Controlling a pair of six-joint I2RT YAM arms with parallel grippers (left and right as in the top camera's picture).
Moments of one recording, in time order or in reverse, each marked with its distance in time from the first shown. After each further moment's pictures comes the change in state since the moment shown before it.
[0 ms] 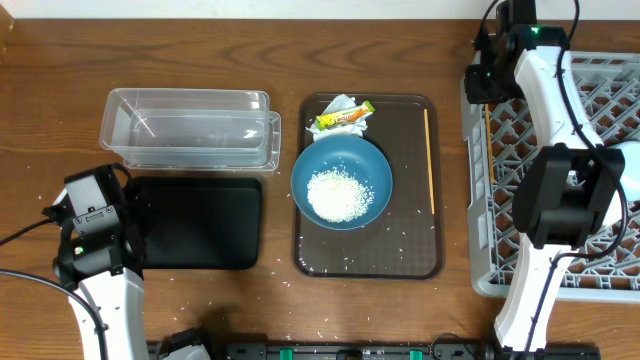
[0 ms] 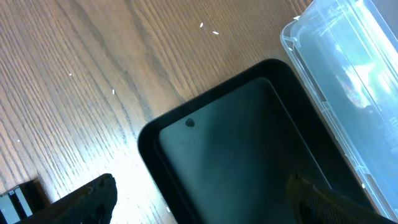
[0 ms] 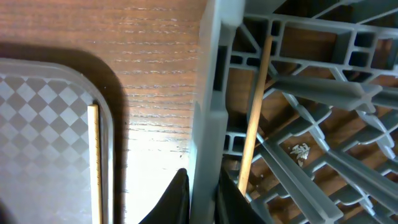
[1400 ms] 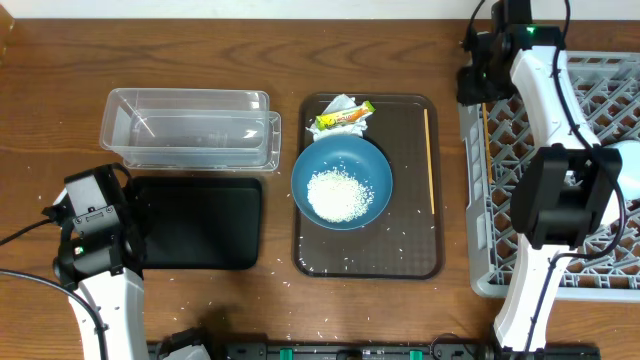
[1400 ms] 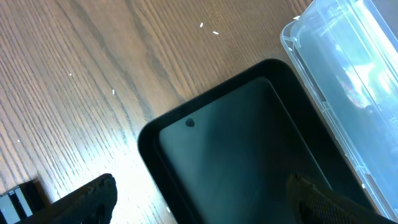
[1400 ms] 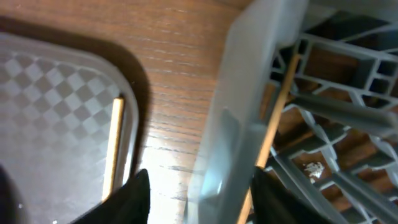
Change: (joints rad) left arm 0.000 0.000 0.000 0.000 0.000 0.000; right arm 0.016 -0.004 0.000 0.004 -0.048 -0.083
